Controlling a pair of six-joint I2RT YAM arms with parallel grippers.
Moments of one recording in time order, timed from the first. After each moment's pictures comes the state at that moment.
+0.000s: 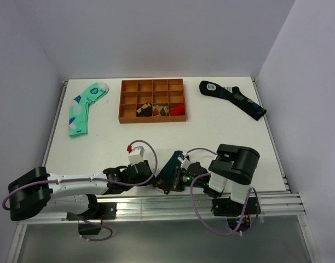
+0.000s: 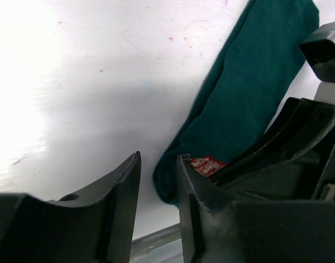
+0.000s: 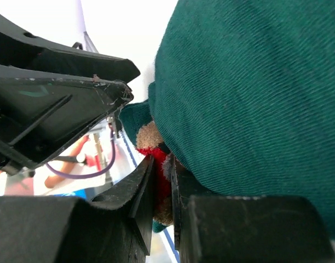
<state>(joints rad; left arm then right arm) -1.18 1.18 0.45 -0.13 -0.39 -1.12 1.03 1.81 0.11 1.23 -0.24 1.29</state>
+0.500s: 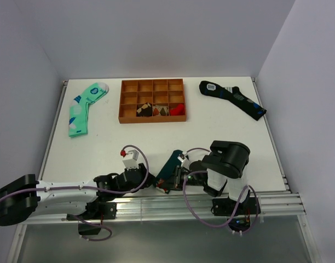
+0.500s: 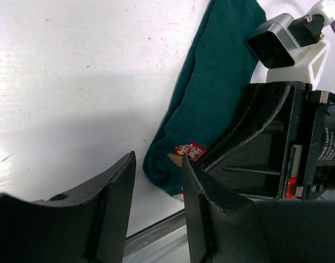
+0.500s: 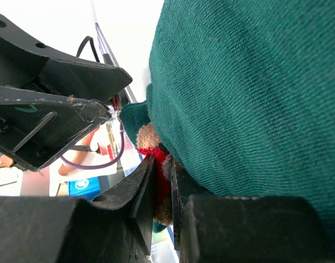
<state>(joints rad) -1.23 1.00 0.27 0.05 -0.44 -1.14 0.96 1.94 0.11 1.39 -0.37 1.31</state>
